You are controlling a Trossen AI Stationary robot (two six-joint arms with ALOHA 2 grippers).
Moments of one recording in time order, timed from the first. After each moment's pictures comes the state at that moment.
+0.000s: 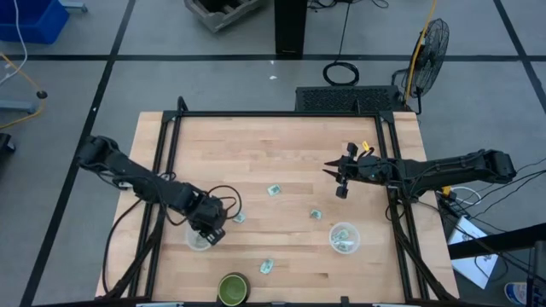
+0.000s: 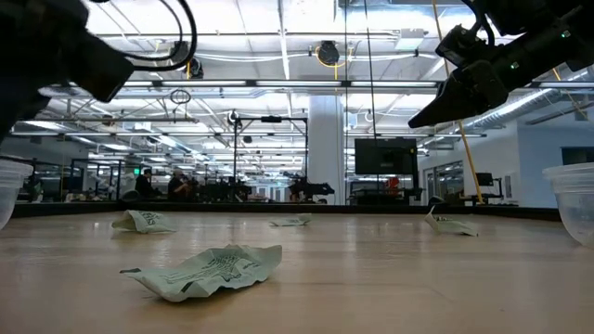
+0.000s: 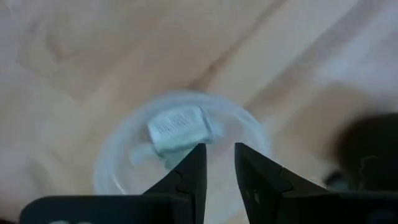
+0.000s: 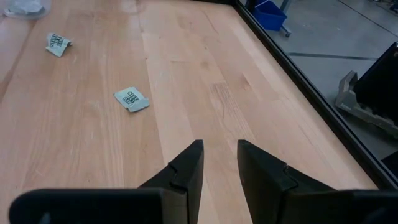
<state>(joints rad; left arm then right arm) -0.41 1.38 0.85 -0.82 0.25 -1.27 -0.03 0.85 0.37 0.01 0.31 -0.06</state>
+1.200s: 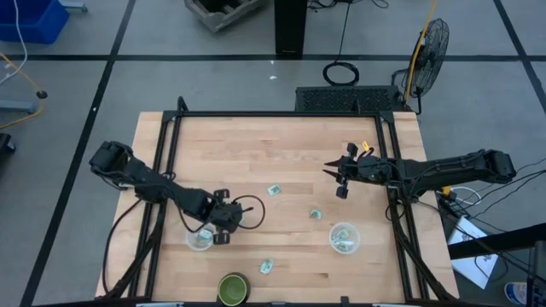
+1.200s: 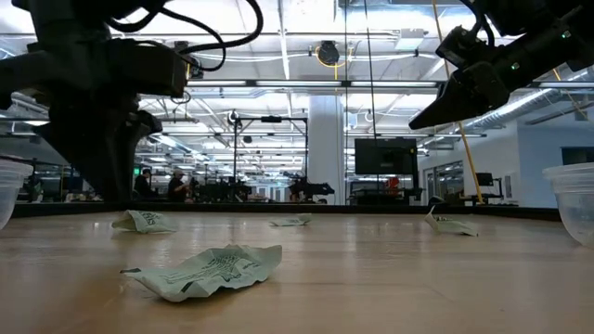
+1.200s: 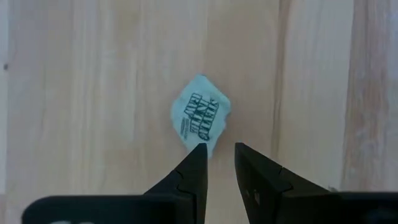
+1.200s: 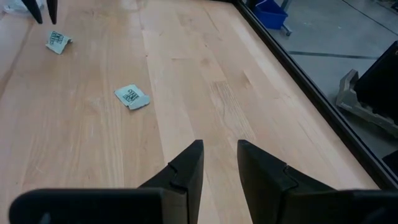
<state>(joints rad) -0.39 1.56 0.85 -0.56 -0.13 -0.42 -0.03 0.85 0.37 0.00 0.31 -0.06</state>
